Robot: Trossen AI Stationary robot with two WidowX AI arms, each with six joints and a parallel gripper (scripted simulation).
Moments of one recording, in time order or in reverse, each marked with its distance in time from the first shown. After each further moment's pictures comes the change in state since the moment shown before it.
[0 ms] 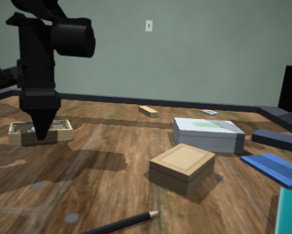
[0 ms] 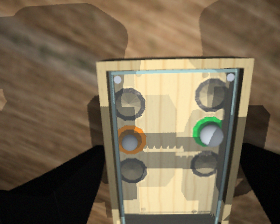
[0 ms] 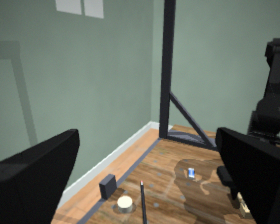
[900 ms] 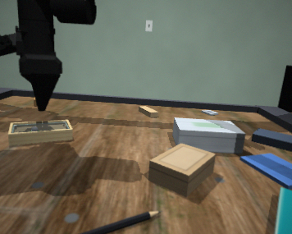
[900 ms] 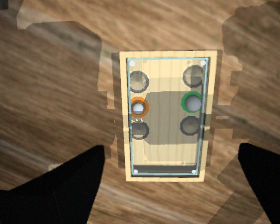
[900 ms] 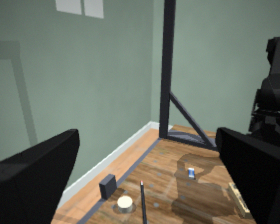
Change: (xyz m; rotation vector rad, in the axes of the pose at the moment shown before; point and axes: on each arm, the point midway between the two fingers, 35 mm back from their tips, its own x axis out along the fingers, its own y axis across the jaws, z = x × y) left arm -0.056 0.001 -0.002 -0.014 0.008 0.006; right arm 0.000 0.000 0.000 0.000 0.000 0.000
